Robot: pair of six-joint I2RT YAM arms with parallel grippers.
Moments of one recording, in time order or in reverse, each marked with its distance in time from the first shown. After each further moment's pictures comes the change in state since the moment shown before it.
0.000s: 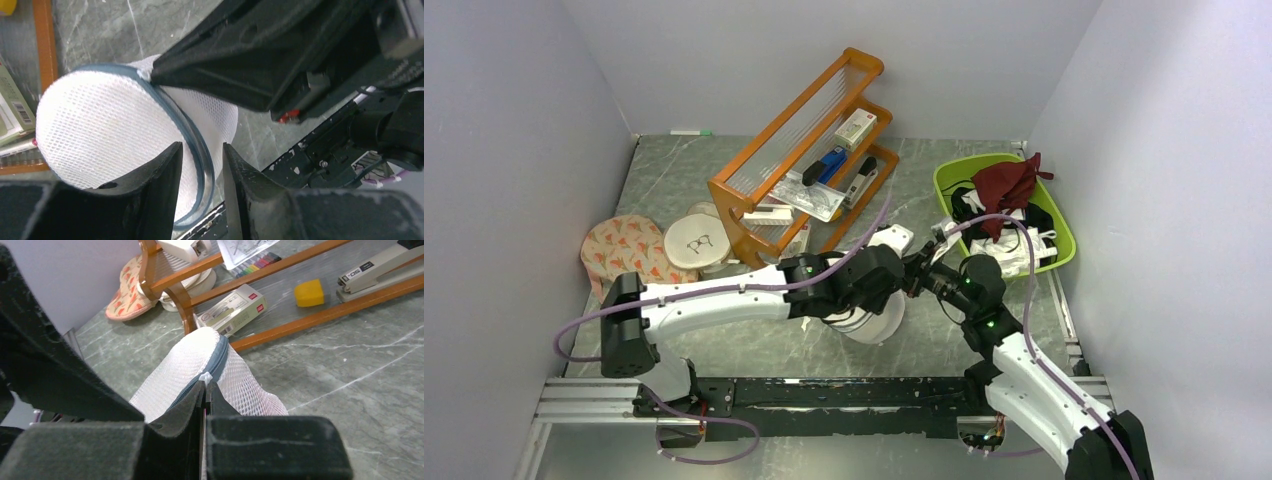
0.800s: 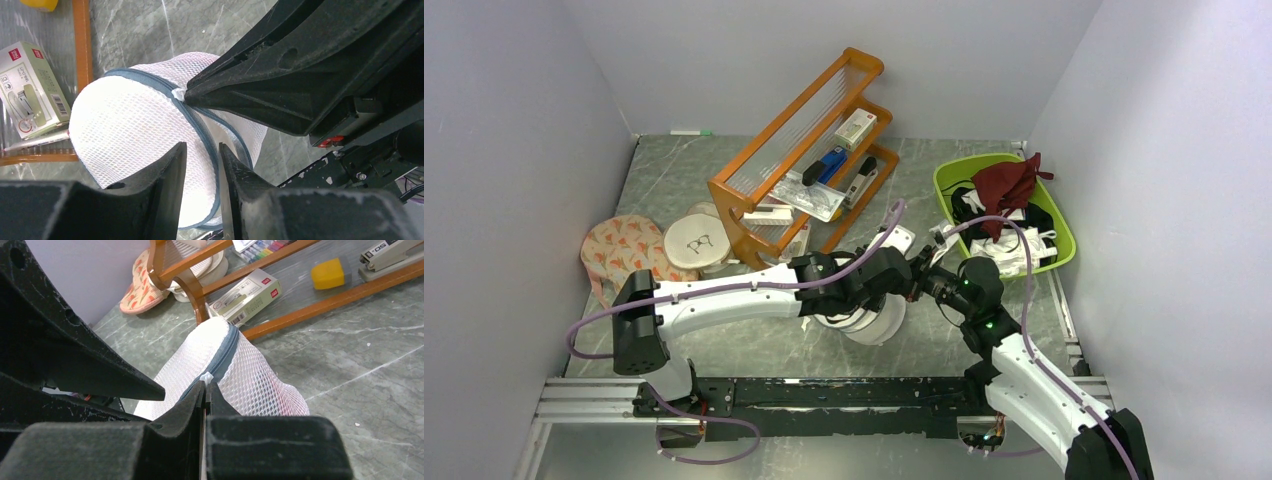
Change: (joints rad) left arm -0.001 0.075 0.068 -0.091 -0.104 0.022; right arm -0.001 -0.001 -0.026 0.001 -0.047 0.071
